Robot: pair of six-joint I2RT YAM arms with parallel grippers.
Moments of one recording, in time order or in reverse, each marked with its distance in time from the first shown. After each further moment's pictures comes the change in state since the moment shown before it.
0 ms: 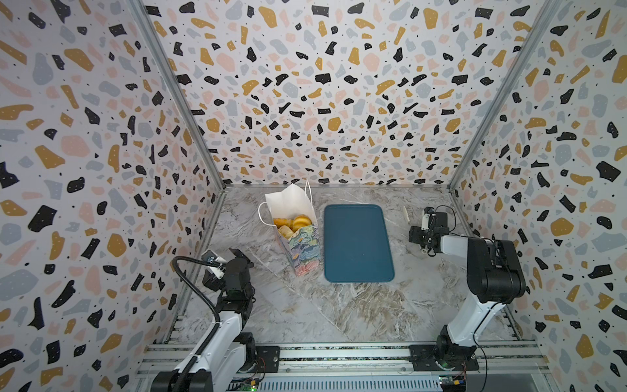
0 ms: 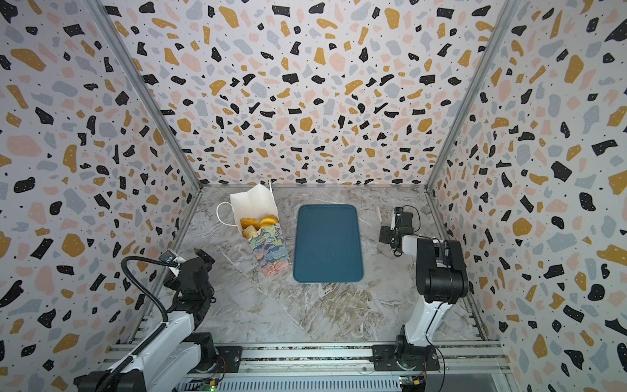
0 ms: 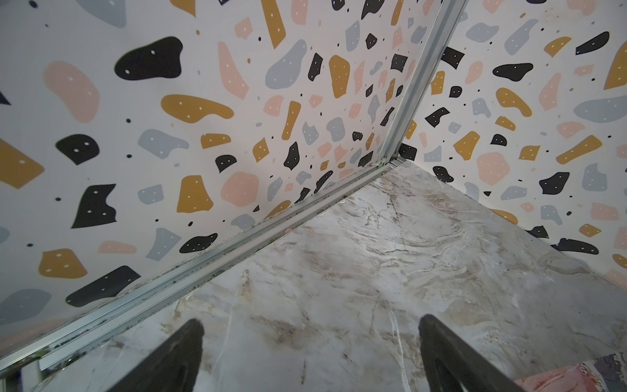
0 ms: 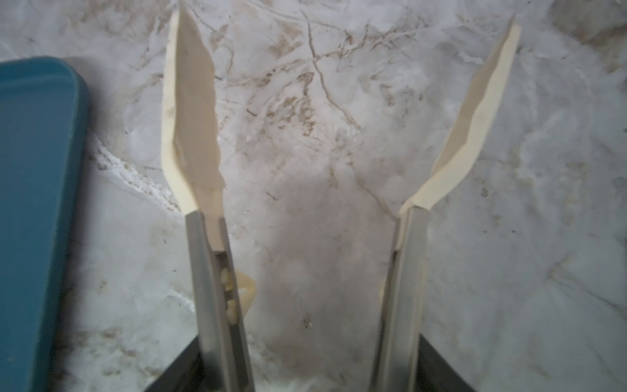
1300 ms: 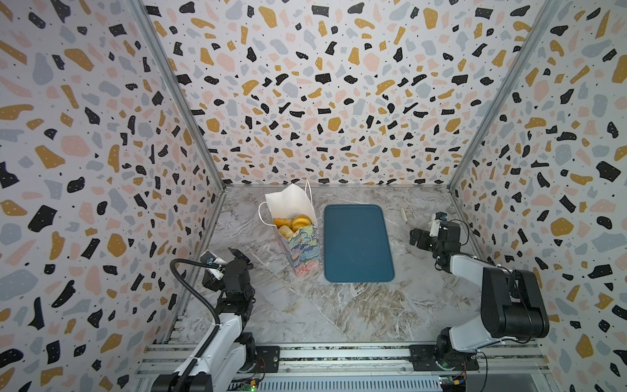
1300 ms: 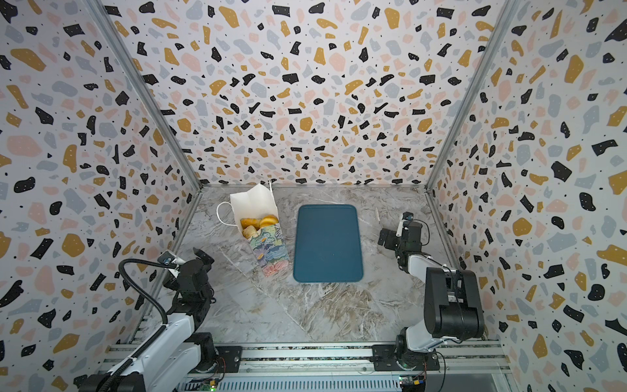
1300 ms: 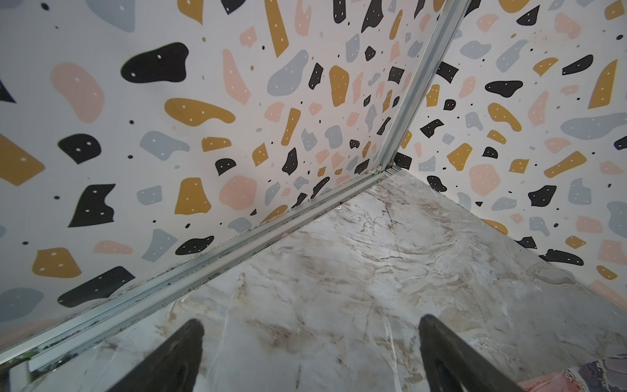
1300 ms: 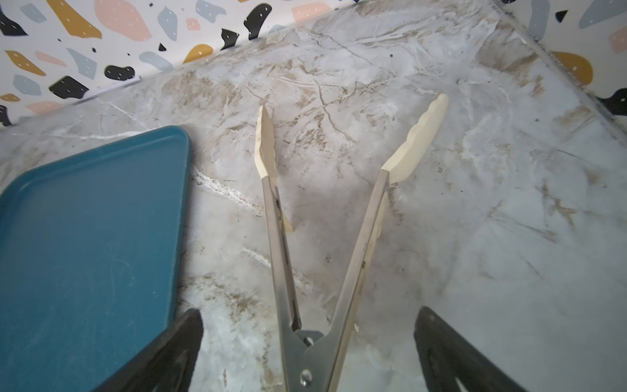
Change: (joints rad) left arm 0.000 -0.012 -0.019 0.046 0.000 -0.002; right arm -0.015 -0.312 -0.298 0.182 -0.070 0.116
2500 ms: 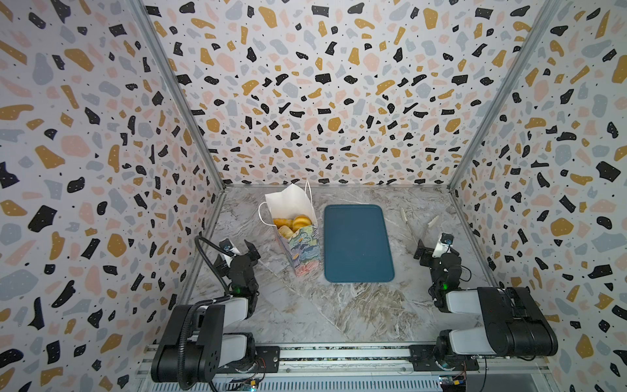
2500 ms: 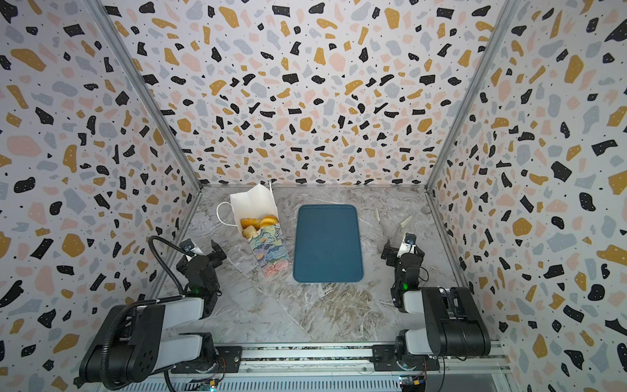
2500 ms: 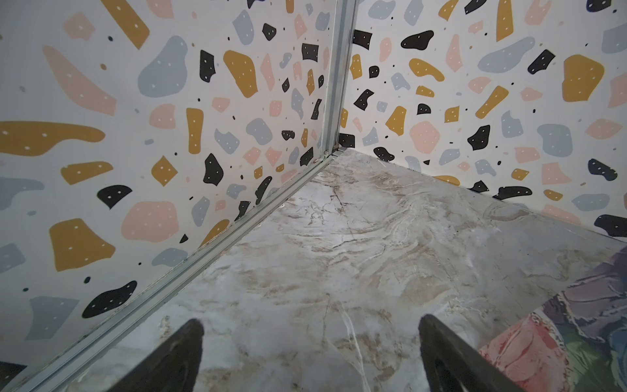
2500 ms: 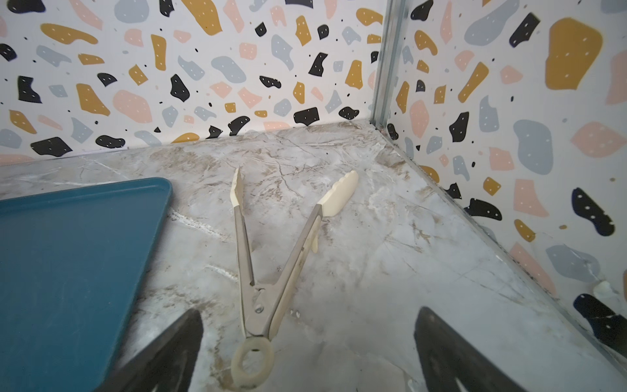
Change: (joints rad) left arm -0.016 0.428 -0.011 0.532 0.183 0.250; right arm 0.093 -0.093 -0.456 0.760 0.315 -0.146
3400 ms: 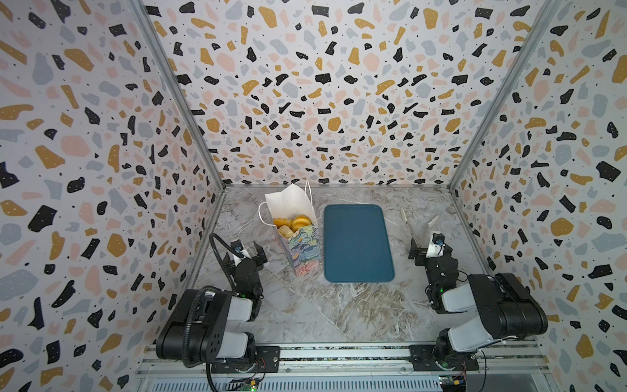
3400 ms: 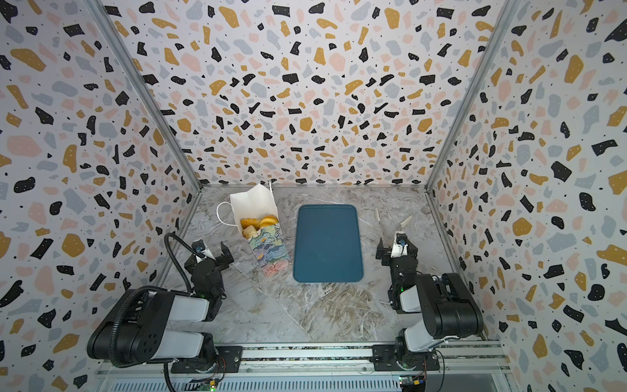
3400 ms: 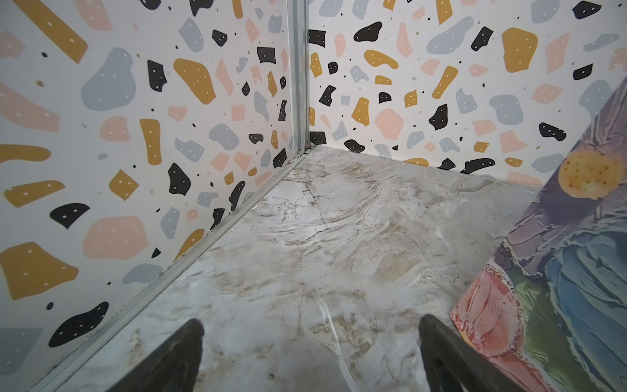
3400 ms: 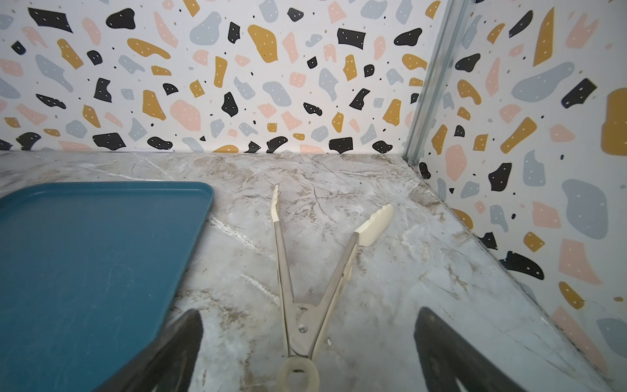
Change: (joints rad) left arm -0.069 0.116 -0.050 0.204 0.019 0.104; right arm 0.034 0.126 -0.008 0.217 -0.094 -0.105
